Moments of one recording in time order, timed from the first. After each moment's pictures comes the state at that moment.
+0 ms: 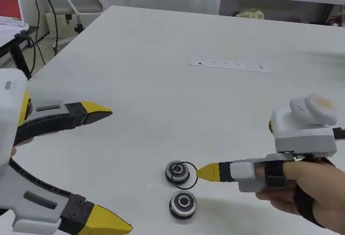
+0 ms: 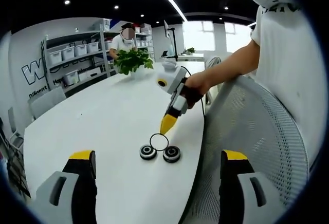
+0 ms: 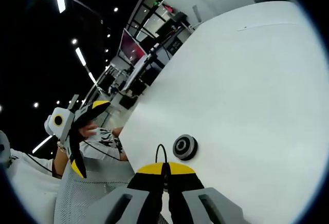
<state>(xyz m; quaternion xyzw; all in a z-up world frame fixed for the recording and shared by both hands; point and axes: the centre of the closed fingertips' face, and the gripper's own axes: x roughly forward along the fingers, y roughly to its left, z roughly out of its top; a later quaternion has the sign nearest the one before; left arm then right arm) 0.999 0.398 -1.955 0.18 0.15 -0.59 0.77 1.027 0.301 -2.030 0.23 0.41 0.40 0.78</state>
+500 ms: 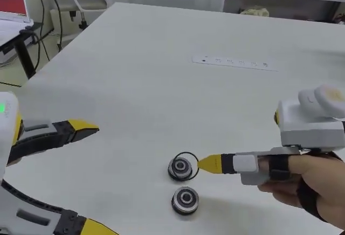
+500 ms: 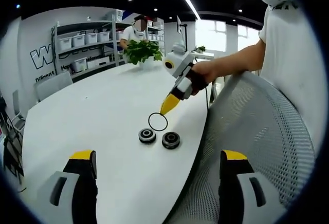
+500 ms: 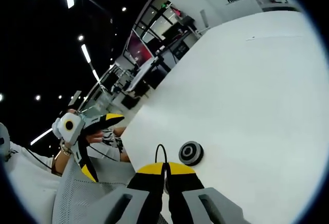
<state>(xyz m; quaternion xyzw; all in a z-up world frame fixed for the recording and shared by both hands) 0.994 0.413 -1.983 0.17 0.19 -0.56 0.79 1.025 0.309 -2.014 0.21 0.39 0.42 0.79</state>
